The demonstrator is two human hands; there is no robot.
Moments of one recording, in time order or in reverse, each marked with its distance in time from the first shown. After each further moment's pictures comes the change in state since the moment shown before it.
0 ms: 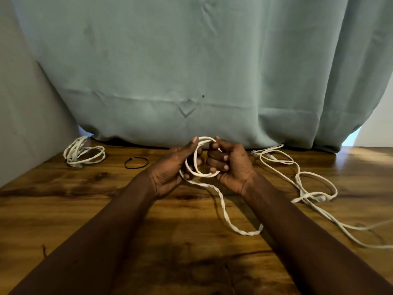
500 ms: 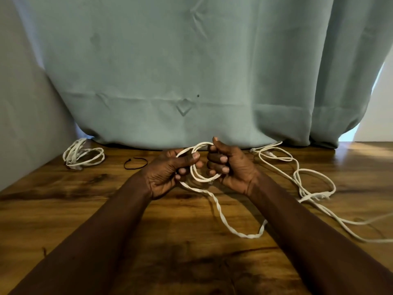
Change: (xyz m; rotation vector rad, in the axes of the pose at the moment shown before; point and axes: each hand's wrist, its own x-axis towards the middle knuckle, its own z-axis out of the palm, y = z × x) left_hand -0.008 0.000 -0.010 -0.024 -0.031 -0.041; right_hand -0.005 -0.003 -0.012 -0.096 -0.039 0.060
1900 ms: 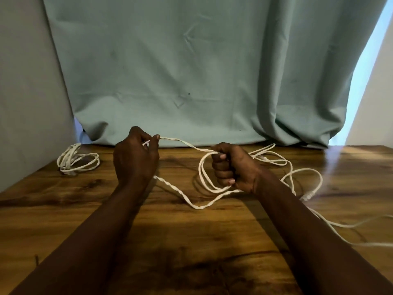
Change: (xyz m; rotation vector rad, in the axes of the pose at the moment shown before) left_hand 0.004 0.015 -0.030 1.100 1.054 0.687; right_hand -0.008 -0.028 -0.011 -0.297 0.088 0.144
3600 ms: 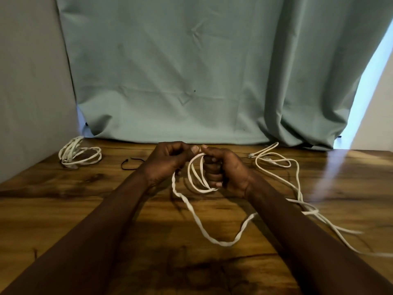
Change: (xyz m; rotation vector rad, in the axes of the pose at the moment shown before) left_hand -0.016 0.025 0.004 -0.785 -0.837 -0.369; right_hand 0.011 0.021 0.023 -0.052 -0.051 -0.110
